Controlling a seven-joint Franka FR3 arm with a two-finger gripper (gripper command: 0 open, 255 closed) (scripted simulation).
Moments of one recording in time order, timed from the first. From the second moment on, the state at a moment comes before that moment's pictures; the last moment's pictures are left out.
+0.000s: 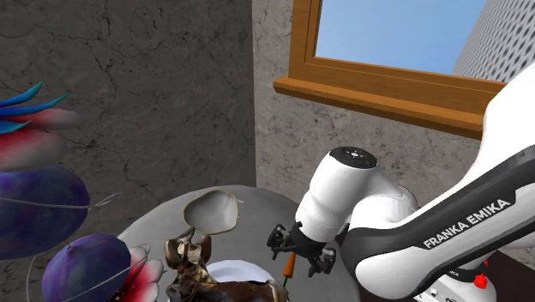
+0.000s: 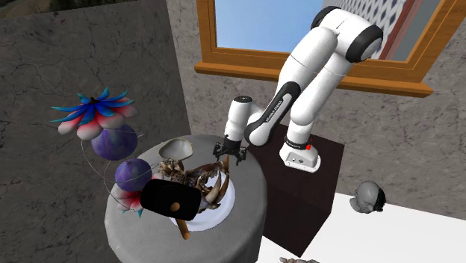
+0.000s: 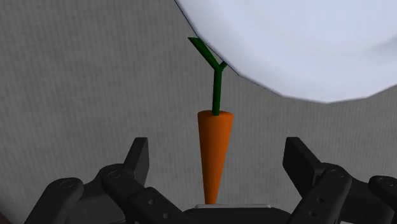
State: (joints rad) arm 0.05 -0.29 1.05 -2.86 0.82 2.85 1.40
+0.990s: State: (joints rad) arm -0.06 -0.17 1.14 -2.86 0.73 2.96 1.46
